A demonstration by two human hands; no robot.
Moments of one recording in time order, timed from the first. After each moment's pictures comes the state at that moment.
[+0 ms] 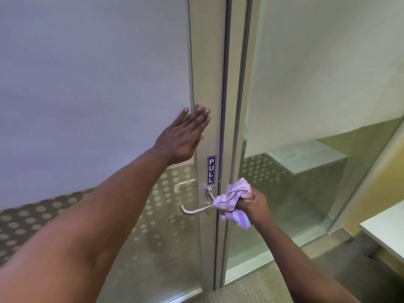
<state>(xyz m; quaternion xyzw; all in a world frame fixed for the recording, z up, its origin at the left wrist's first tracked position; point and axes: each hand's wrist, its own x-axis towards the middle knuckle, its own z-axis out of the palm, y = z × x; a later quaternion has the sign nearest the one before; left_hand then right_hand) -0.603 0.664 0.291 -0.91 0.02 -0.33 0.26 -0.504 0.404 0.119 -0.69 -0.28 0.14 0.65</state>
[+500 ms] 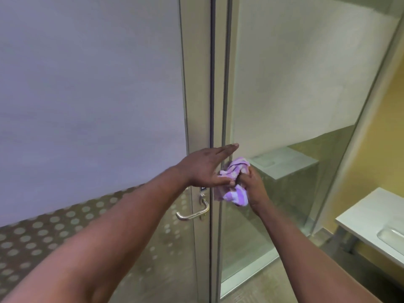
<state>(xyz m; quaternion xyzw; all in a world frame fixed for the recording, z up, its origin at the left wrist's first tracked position) -0.621 0.570 0.297 -0.98 0.12 -0.15 -0.02 -0.525 0.395 0.207 -0.61 -0.27 0.10 0.74</state>
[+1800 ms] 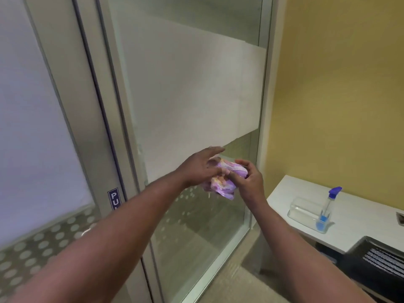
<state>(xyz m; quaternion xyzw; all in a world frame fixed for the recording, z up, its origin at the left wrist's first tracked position) -0.485 0.360 0.309 -0.90 0.18 -0.11 -0.39 -0.449 0.168 0.233 -0.66 -0.17 -0.17 0.71</state>
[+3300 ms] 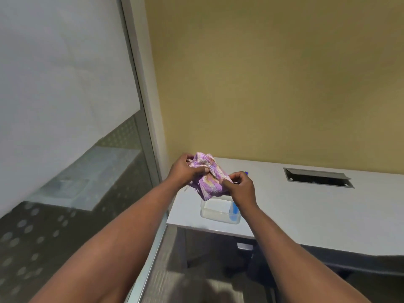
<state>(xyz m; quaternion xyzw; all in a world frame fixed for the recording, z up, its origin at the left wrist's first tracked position) -0.053 0.019 0.157 -0.83 0.12 0.08 -0.54 -0.163 -0.154 0.111 -0.71 0.22 -0.20 0.64</state>
